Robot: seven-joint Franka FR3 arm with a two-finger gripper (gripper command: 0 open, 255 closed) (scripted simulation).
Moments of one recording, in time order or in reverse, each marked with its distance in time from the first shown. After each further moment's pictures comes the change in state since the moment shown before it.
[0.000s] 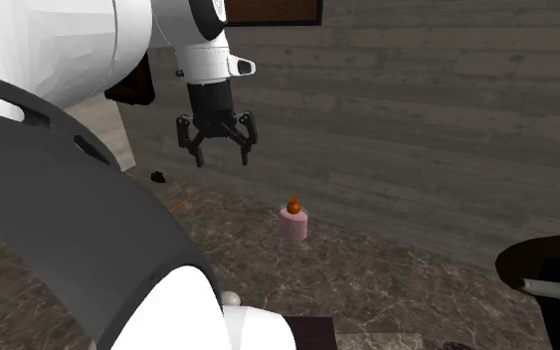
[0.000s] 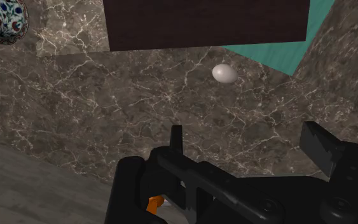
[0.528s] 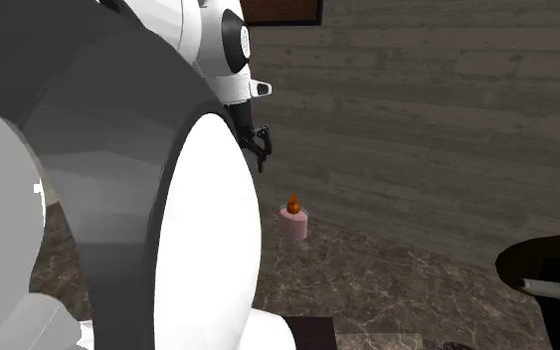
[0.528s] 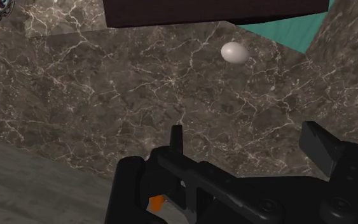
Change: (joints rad) arm -0.022 0.143 -0.041 -0.035 -0.023 0.186 -0.036
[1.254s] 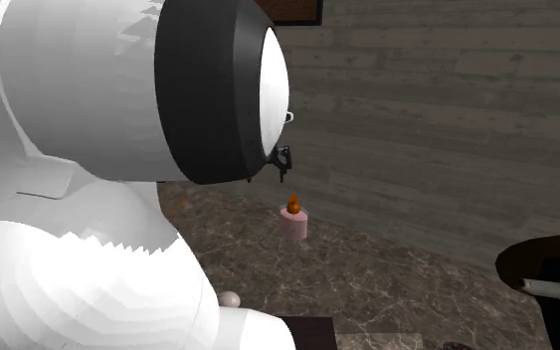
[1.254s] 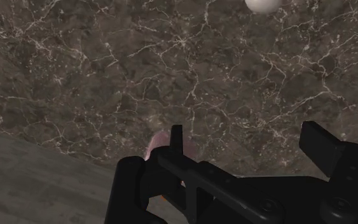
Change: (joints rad) arm -0.035 0.336 -0.070 0.053 -0.017 0.302 -0.068
